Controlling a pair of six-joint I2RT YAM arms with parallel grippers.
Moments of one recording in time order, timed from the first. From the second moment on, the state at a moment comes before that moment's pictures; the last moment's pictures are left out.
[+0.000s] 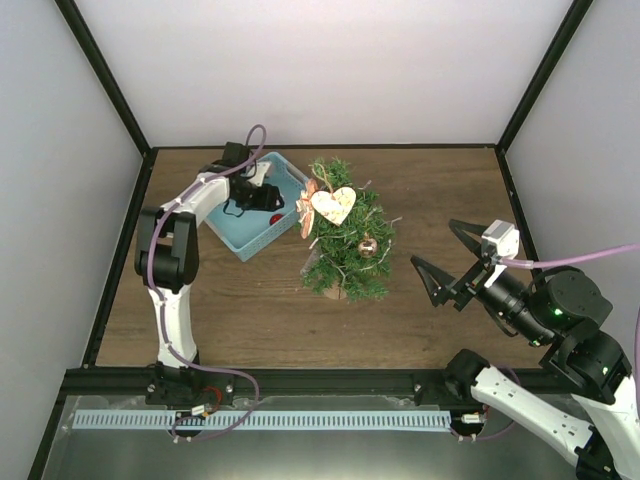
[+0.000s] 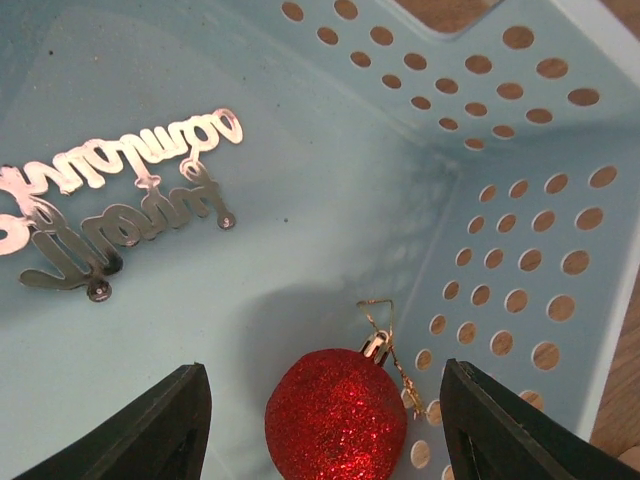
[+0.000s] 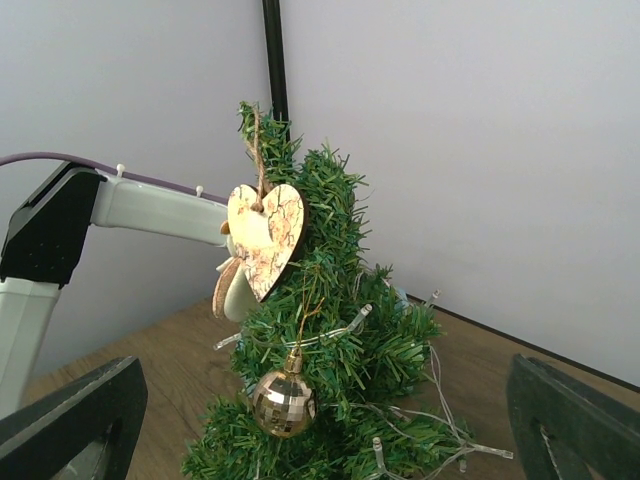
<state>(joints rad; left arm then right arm) -0.20 2.09 1.63 -0.64 0.41 -0.04 0.76 0.45 1.12 -0.62 0.00 0.04</state>
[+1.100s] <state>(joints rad) -0.24 2.12 1.57 -0.68 0.21 -0.01 0.76 0.39 1.08 -0.63 0.02 0.01</state>
